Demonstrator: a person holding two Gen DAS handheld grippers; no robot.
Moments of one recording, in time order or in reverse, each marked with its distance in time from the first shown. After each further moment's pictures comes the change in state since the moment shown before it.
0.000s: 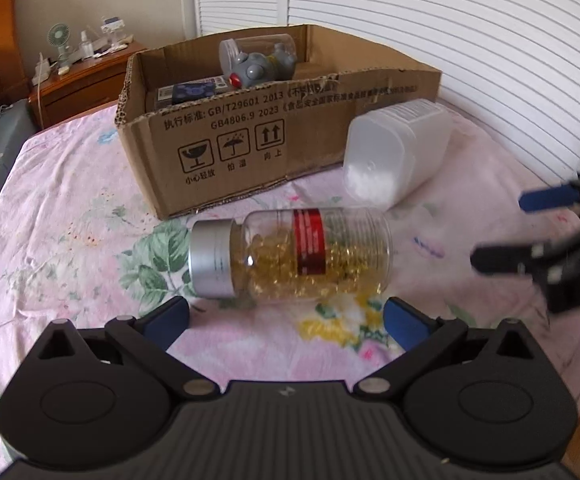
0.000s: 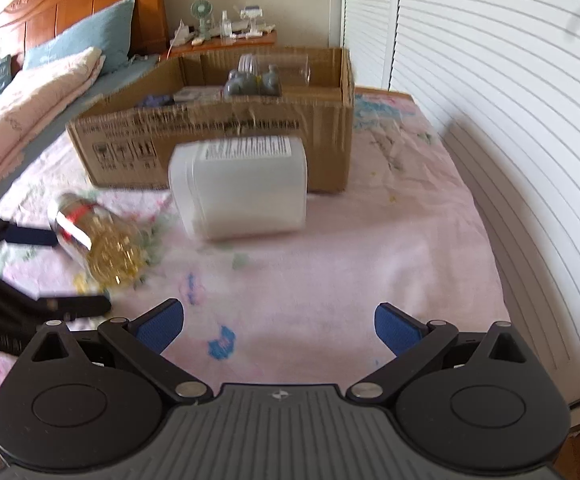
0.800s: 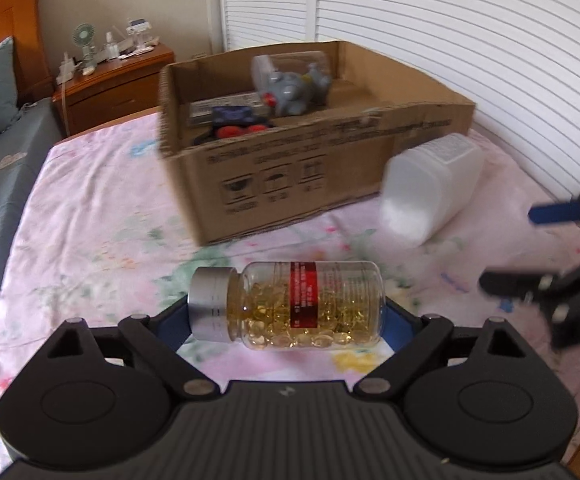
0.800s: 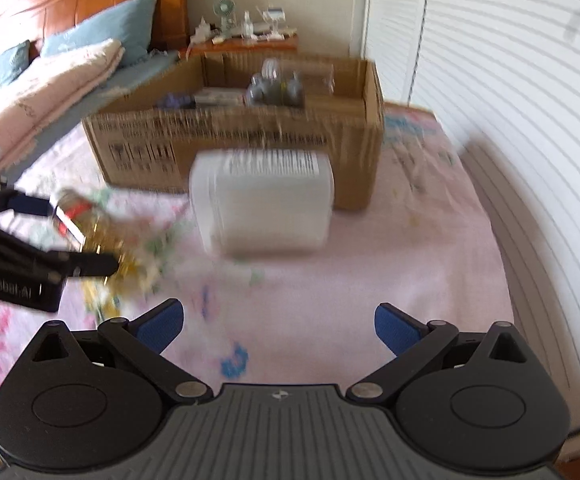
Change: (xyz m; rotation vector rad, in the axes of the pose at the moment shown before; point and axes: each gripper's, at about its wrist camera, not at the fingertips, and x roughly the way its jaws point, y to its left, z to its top) left arm -0.009 0.020 0.017 -0.046 -0.009 0.061; right arm 0.001 0.012 0.026 -0.071 -0.056 0.033
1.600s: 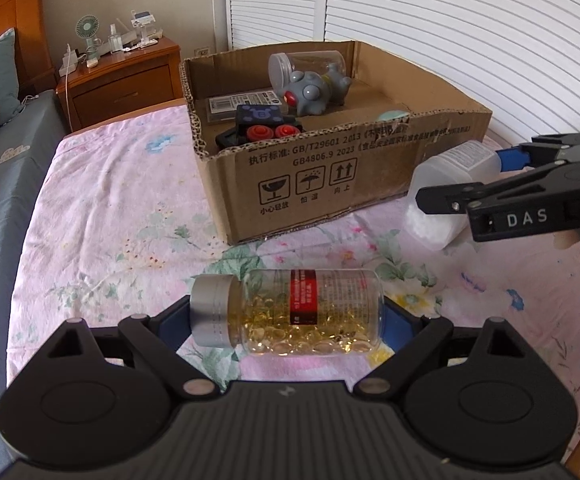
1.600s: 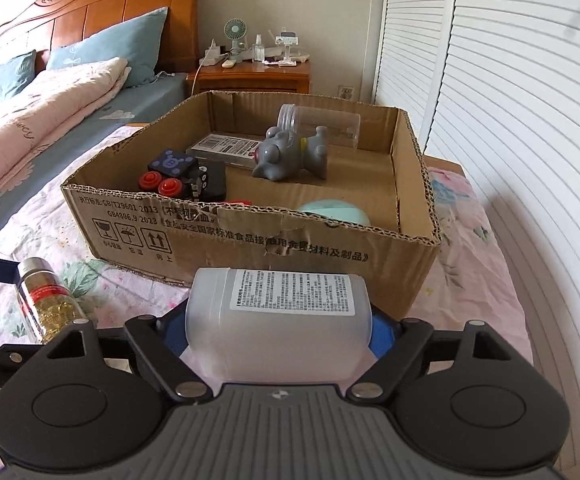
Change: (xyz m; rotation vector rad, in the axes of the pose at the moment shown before) left arm -0.004 0.020 0.003 0.000 0.015 -0.022; right arm 0.038 0.009 0.047 -0.024 -0.043 -0.001
